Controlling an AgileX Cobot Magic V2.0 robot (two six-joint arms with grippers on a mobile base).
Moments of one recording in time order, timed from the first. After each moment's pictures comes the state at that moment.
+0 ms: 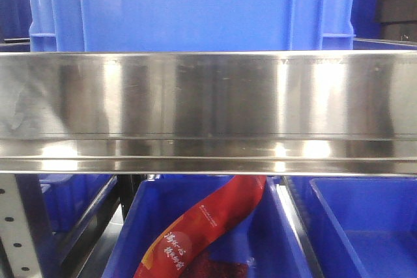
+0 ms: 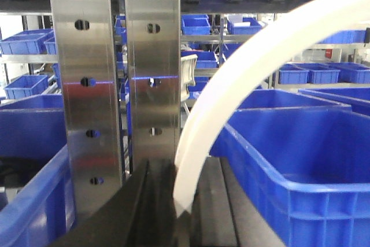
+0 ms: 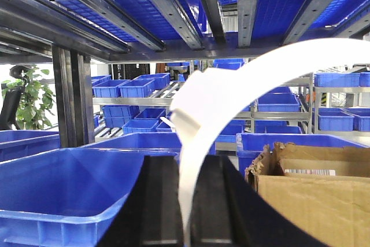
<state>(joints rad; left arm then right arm) -0.09 0.45 -0.70 0.09 0.22 -0.05 0.24 0.30 -0.64 -0.24 0.17 0.30</state>
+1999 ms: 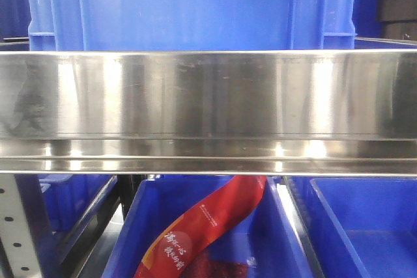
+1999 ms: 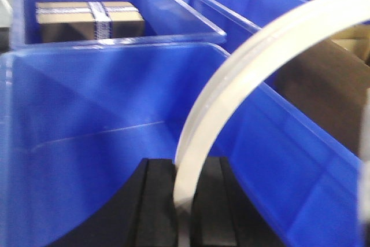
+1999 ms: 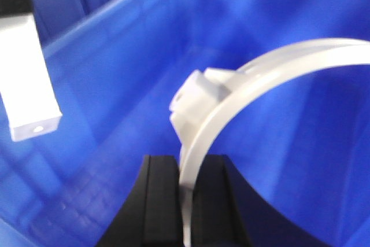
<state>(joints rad) -0.42 1.52 -1.68 -0.12 0.57 -0.05 0.63 1.45 -1.53 0.00 0.67 0.20</state>
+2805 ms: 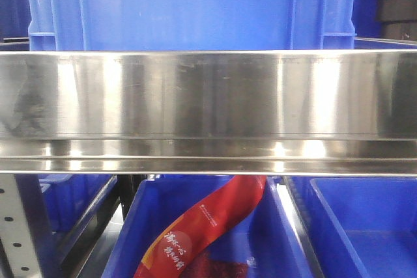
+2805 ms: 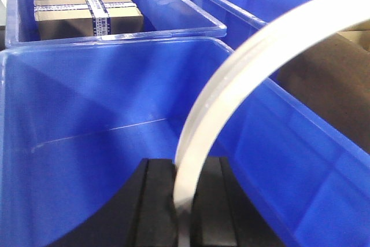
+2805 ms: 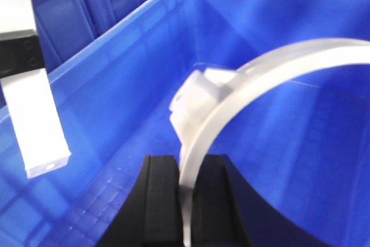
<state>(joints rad) -0.42 1.55 -1.68 -0.10 0.56 -0.05 0.53 1.48 -1.59 0.20 0.66 0.07</state>
